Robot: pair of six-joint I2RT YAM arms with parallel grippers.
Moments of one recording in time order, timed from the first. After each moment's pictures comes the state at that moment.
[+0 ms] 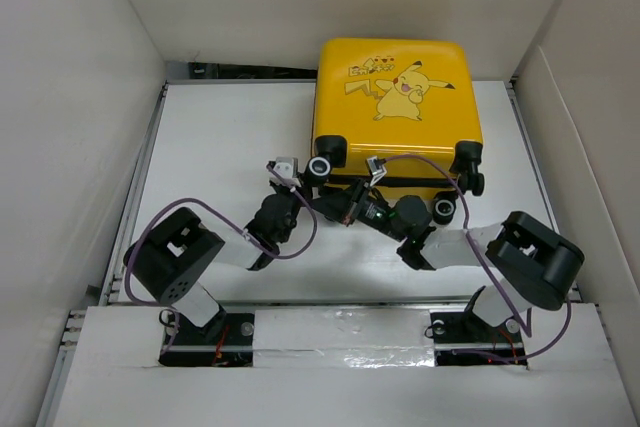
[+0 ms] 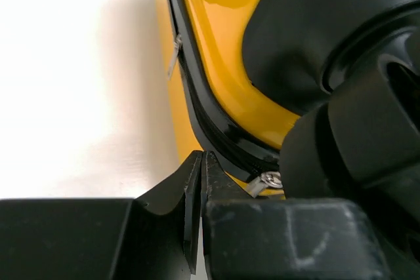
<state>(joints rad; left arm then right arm) -0.76 1.57 0.40 1.13 -0.46 -0.30 0.88 1.52 0.51 1.24 -0.23 1.24</state>
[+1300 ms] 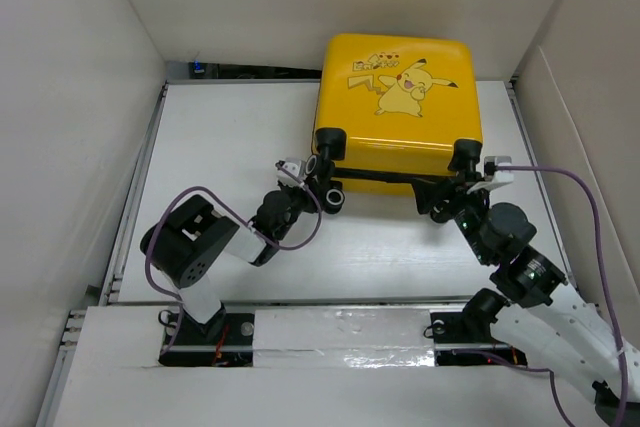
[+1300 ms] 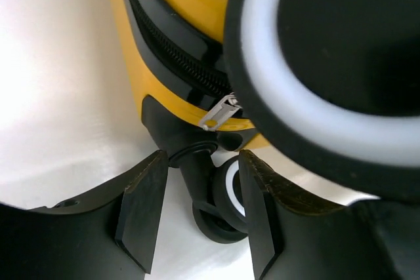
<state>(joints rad) -0.70 1.68 0.41 1.15 -0.19 -0.35 0.72 0.51 0.63 -0.13 0.39 0.44</state>
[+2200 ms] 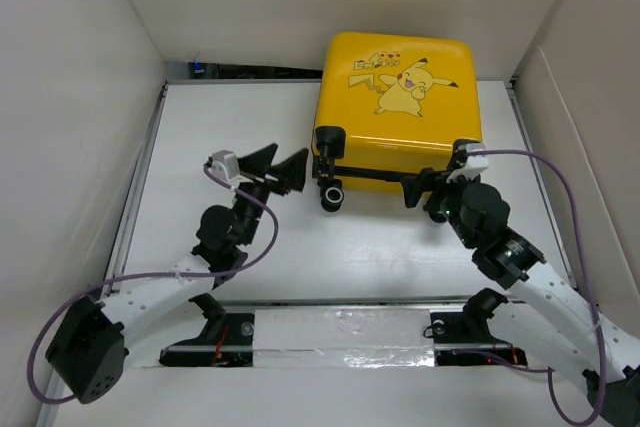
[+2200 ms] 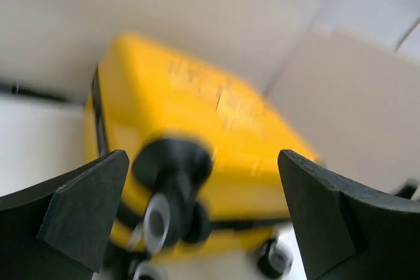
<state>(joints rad) -0.71 0.93 0.33 0.93 -0.31 -0.45 0.64 0.70 0.63 -0.10 0.34 0.34</state>
